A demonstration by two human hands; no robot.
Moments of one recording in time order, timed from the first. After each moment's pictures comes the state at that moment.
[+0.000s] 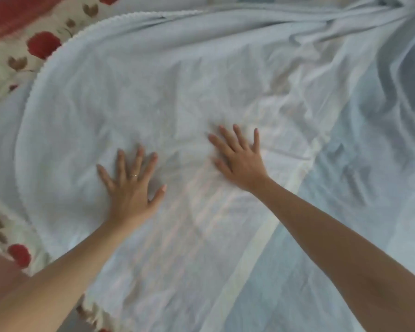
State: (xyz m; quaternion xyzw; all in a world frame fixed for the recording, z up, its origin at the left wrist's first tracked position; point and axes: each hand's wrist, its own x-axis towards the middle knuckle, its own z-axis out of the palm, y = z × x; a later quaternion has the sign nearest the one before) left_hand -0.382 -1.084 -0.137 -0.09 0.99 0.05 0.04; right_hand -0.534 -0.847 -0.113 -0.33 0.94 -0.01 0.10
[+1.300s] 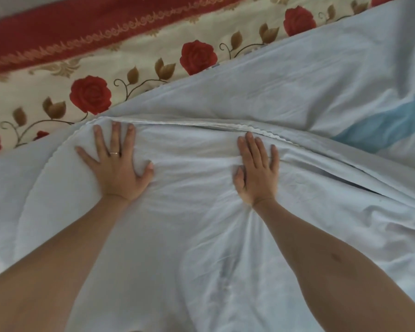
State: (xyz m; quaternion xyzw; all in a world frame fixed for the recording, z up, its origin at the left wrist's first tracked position) left_hand -0.610 -1.250 -0.129 -0.44 0.89 0.10 0.08; right_hand -0.828 -1.037 -0.133 -0.46 0.88 -0.01 0.10
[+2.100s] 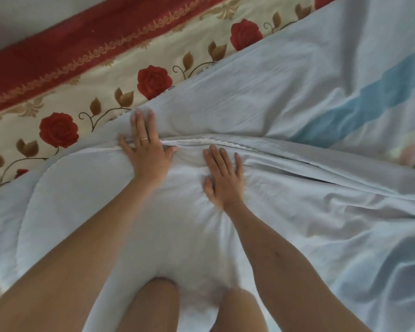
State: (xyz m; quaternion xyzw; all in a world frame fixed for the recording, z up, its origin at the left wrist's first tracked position) left_hand -0.758 -1.227 -0.097 -0.43 0.87 0.20 0.15; right_hand -0.833 -1.036 -0.121 -0.44 0.88 -0.04 0.17
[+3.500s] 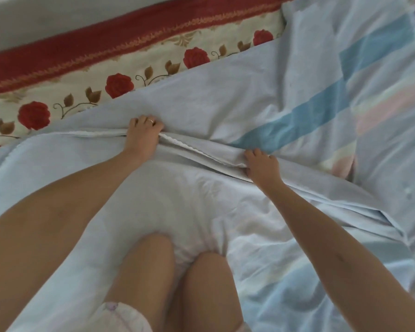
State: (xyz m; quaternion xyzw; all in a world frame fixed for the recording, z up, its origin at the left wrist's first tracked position) left_hand -0.827 -1.174 -0.062 -0.26 0.96 0.09 0.12; right_hand -1.015 -0.907 -0.041 -0.45 0.86 0.15 0.19
